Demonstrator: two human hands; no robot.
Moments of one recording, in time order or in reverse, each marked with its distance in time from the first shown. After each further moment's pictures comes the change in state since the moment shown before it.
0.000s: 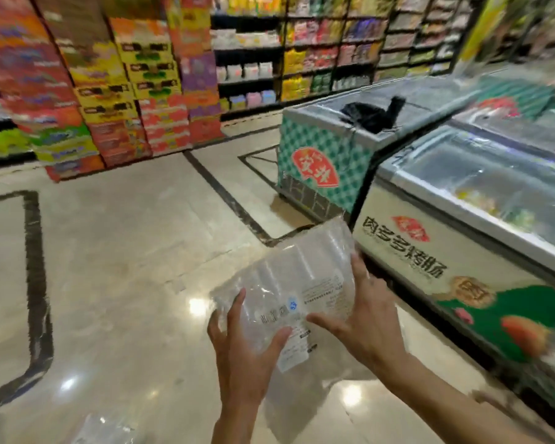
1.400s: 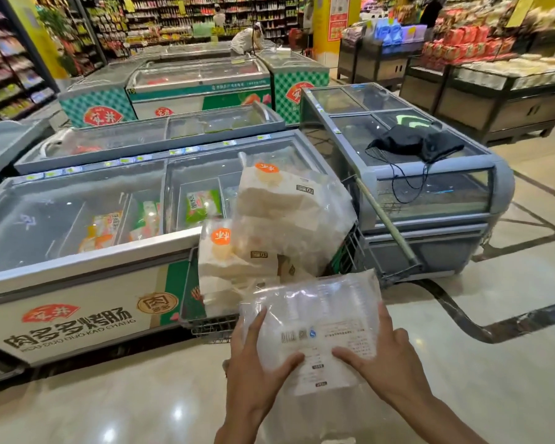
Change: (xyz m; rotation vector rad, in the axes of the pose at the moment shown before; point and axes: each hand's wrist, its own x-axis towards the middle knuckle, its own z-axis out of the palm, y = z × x) left_hand -0.463 0.317 0.656 0.084 -1.200 0.567; right_hand -0.418 0.644 -0.425 0.109 0.353 1.382
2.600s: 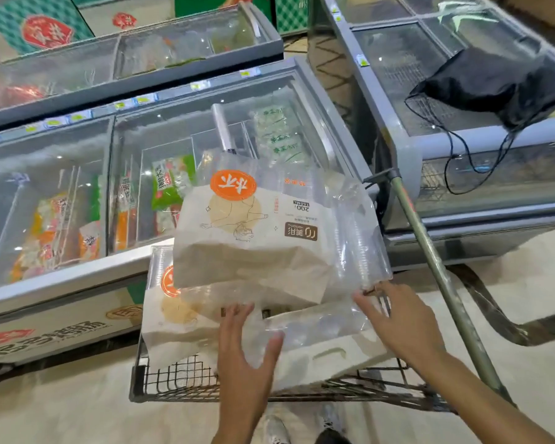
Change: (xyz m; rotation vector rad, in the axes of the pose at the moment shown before) left_hand 0.331 0.024 0.116 -0.131 0.082 -0.195; right_hand 0.421 -0.037 -0.016 -0.099 -0.049 -0.143
